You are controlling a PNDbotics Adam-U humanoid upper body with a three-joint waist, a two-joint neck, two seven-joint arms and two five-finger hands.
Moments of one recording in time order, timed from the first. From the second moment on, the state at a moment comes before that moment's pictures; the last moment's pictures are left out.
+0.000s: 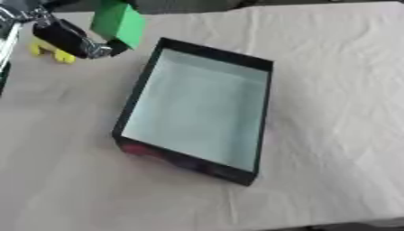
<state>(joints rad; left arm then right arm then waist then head) -1.01 0.43 -0.25 -1.34 -0.48 -0.57 -0.55 -0.19 -0.60 -0.13 -1.87 -0.43 -0.05 -0.33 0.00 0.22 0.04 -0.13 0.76</state>
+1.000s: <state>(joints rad) -0.94 0.29 -0.22 -1.41 -0.62 -0.59 -0.53 -0.22 -0.67 -0.11 -1.83 -0.44 -0.06 -0.31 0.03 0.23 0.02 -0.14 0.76</state>
